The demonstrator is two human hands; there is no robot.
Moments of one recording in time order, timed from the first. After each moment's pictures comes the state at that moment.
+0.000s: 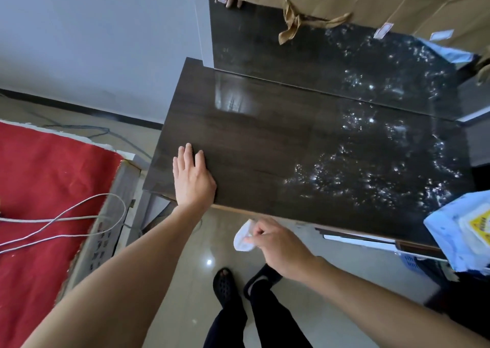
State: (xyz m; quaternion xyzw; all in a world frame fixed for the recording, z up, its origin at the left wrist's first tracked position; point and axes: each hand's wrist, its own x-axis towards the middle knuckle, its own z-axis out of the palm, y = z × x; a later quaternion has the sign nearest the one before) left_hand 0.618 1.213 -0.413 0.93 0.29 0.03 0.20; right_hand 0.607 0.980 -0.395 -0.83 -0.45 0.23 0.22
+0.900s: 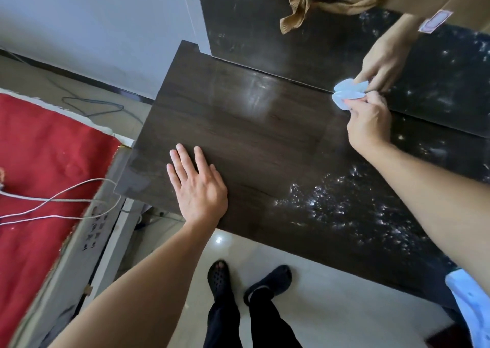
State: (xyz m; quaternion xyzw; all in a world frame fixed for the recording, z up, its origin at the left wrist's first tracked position) left_hand 0.665 1.151 -0.432 0.89 0.44 0.02 0.10; right_hand 0.938 0.957 -0.411 -0.96 -0.21 -0.03 0.16
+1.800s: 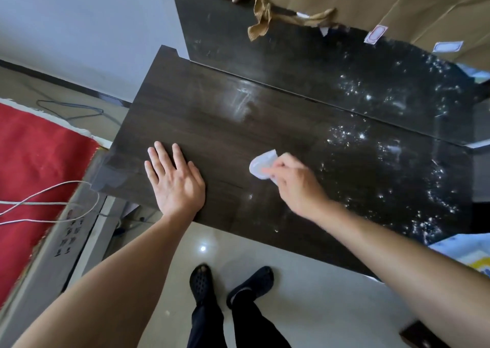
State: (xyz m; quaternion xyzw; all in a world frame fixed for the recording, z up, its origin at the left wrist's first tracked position) left_hand 0.665 1.150 -0.427 0.89 0.44 0.02 0.10; right_hand 0.791 0.952 -0.378 -0.87 -0.40 0.14 0.26
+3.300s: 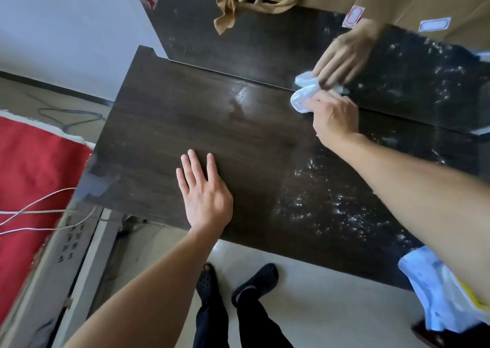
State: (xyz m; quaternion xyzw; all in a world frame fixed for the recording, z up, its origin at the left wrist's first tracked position) left_hand 0.693 1.071 -0.430 0.92 0.37 0.01 0.11; right_hand 0.949 0.925 -0.401 -0.93 -0.35 -0.10 0.11
